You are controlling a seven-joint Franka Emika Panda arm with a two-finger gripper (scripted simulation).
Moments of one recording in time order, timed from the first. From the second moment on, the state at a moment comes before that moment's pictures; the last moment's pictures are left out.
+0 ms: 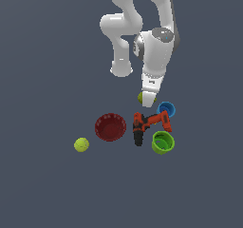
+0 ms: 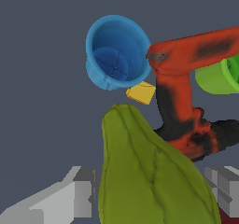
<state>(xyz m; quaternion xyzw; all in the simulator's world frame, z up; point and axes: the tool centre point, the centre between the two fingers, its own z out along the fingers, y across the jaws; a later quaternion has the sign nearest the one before) -0.106 0.127 0.165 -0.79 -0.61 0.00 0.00</state>
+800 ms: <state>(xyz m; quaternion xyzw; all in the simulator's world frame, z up) -0.061 0.104 0.306 -0.79 -0.61 0.00 0.00</state>
